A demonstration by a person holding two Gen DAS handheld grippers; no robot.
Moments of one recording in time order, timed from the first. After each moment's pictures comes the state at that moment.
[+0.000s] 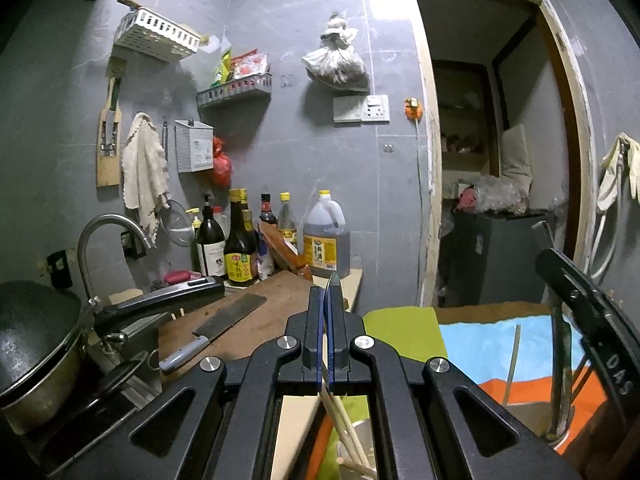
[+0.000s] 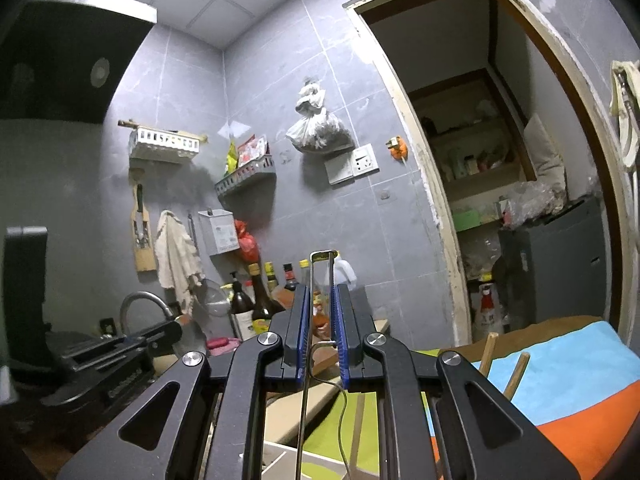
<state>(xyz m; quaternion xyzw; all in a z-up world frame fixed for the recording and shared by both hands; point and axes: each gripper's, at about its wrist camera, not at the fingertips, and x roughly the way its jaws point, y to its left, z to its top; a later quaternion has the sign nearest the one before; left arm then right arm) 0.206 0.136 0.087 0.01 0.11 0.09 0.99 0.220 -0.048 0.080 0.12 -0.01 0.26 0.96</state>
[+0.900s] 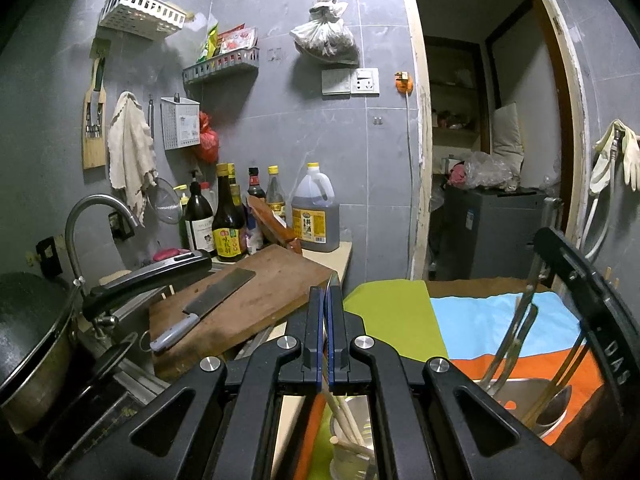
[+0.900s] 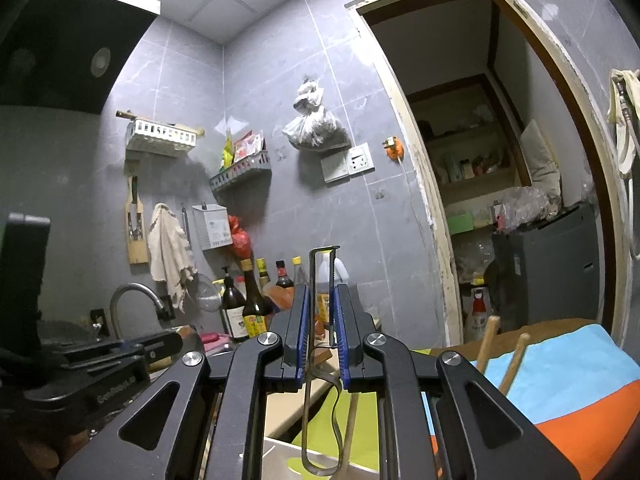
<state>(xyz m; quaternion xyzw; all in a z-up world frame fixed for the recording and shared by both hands) 0.212 0.137 0.078 0.00 0.15 0.07 0.99 0.216 -0.048 0.071 0.11 -0.01 0.26 0.96</state>
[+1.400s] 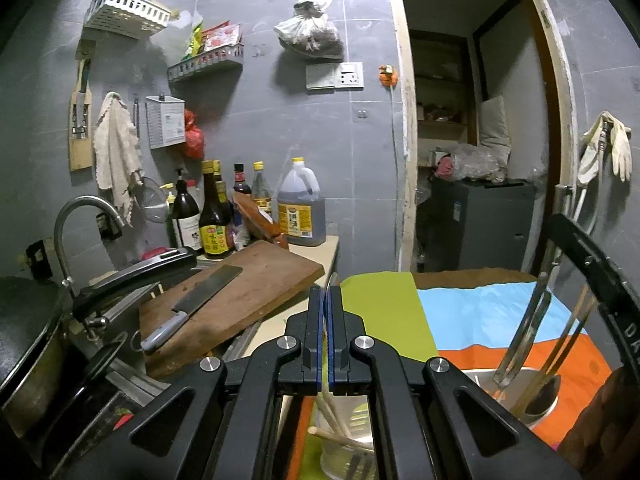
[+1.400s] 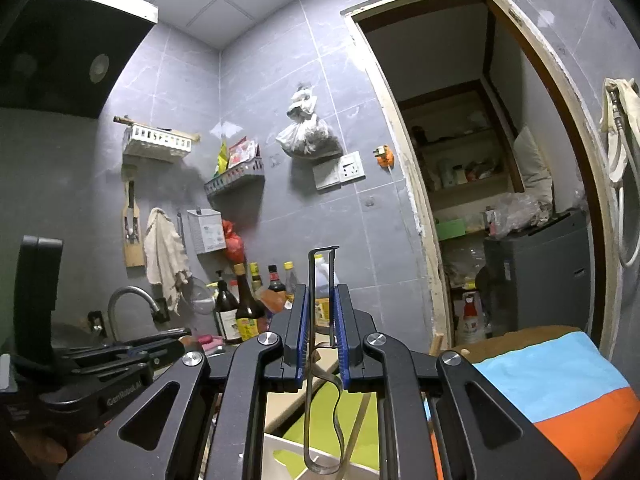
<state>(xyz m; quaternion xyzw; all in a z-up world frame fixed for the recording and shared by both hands) 0.211 0.129 0.075 0.01 0.17 0.04 0.98 0.206 -0.065 0.076 0.10 -0.01 0.24 0.96</state>
